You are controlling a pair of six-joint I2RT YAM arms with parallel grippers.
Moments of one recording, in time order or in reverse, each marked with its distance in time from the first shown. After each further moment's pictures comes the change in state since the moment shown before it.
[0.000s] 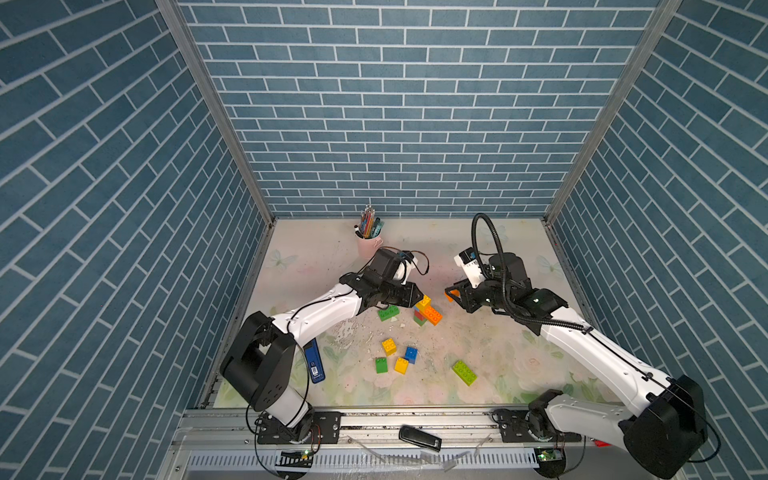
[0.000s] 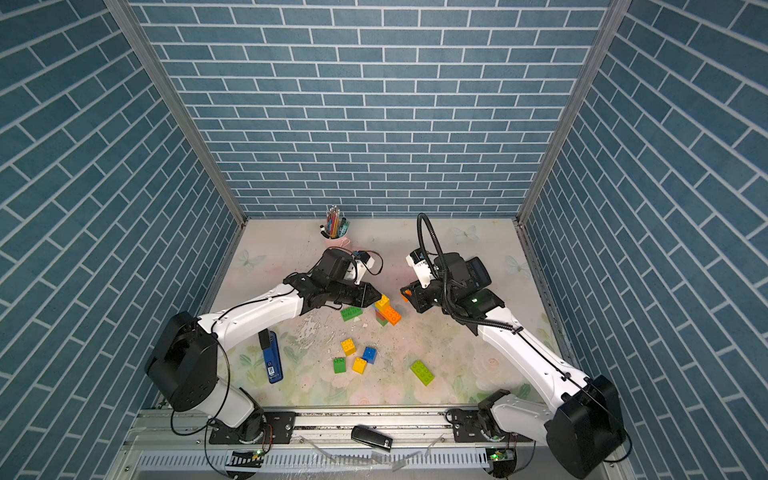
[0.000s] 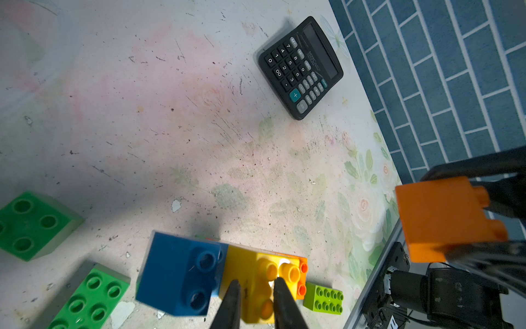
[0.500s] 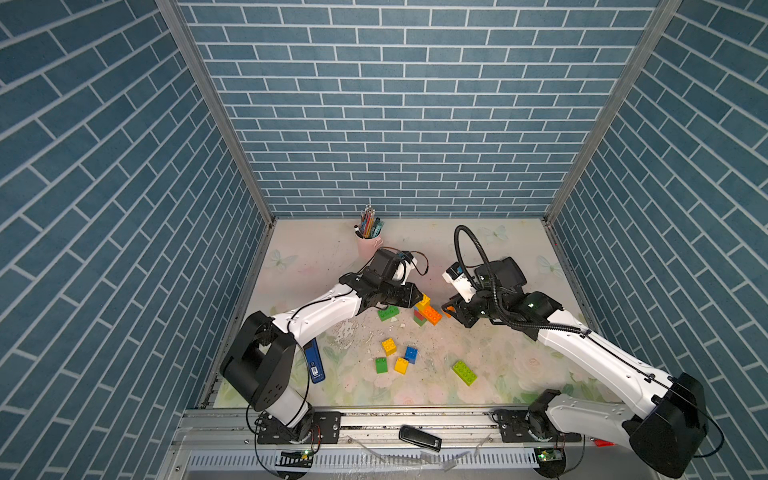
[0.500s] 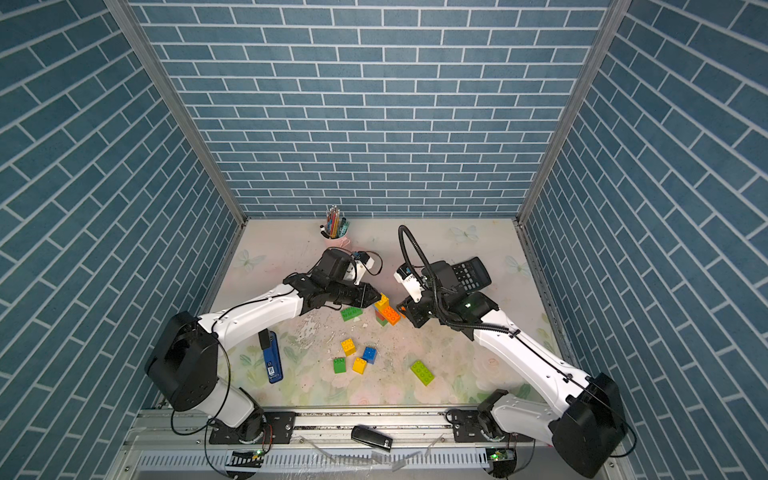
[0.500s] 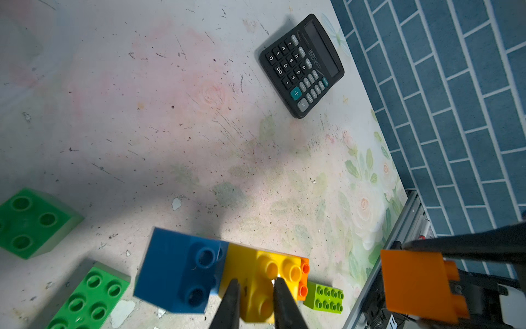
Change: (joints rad) left arm 0.004 0.001 -0.006 0.002 0.008 0.000; right arm 0.121 -0.005 0.013 -0.153 0.089 -0.101
